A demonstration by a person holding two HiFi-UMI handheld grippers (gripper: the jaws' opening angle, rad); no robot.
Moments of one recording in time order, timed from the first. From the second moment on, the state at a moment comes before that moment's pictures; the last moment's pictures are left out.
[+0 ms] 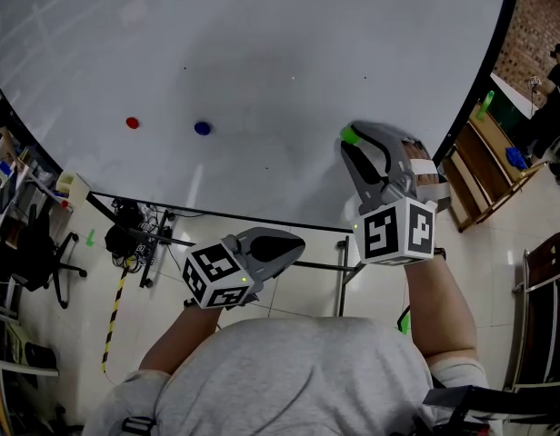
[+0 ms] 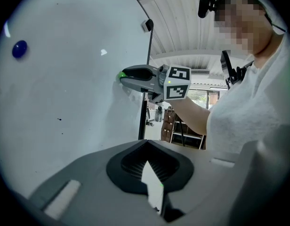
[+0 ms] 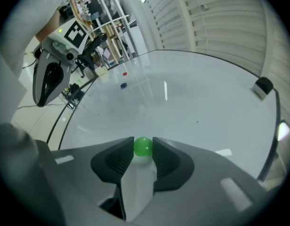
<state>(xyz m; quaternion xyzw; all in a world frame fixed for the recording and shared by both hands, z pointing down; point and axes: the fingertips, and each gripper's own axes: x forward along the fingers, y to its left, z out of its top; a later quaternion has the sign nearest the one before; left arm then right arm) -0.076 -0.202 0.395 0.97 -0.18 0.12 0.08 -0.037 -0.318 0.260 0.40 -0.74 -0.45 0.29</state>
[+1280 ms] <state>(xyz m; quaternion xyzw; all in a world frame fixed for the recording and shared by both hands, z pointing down) -0.048 -0.203 0.396 0.97 -0.17 0.12 0.07 -0.006 -0.199 0.426 0.22 -0.96 0.01 0.17</state>
